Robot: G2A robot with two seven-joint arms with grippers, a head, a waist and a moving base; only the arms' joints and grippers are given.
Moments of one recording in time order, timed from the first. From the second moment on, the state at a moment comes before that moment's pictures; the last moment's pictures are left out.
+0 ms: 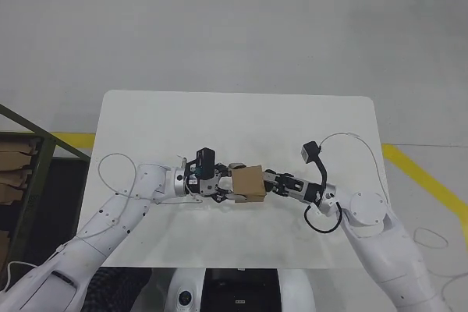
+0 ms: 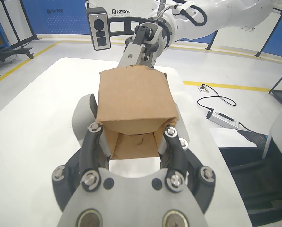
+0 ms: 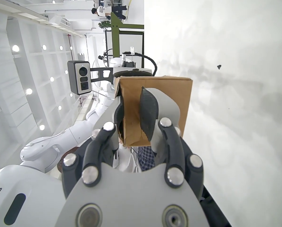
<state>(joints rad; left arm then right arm) 1.05 -1.01 -0.89 -1.34 1.42 -1.00 0.53 -1.33 -1.11 1.17 -1.63 0.27 -0.13 0.84</state>
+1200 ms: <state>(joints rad) 1.04 -1.02 -0.87 -1.14 1.57 -0.90 0.57 -1.38 -1.10 1.22 -1.62 0.28 -0.17 0.82</state>
